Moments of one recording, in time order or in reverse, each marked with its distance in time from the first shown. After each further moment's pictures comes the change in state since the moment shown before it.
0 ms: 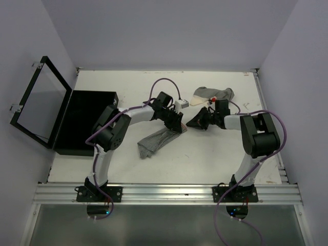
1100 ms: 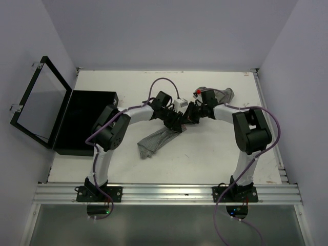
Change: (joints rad) left arm 0.006 0.001 0.000 0.001 -0.002 -0.033; right arm 0.139 0.077 0.245 -0.251 0.084 -0.188
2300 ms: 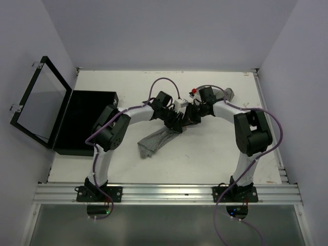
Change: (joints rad) left arm 0.002 -0.001 0.000 0.006 -0.002 0.018; right arm 0.021 -0.018 0.099 -0.243 0.032 -0.290
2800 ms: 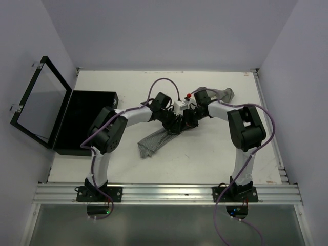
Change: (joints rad) left arm -0.007 -0.054 -0.044 -0.015 -0.038 0.083; right arm 0.023 0.098 0.034 -0.053 0.018 -0.053
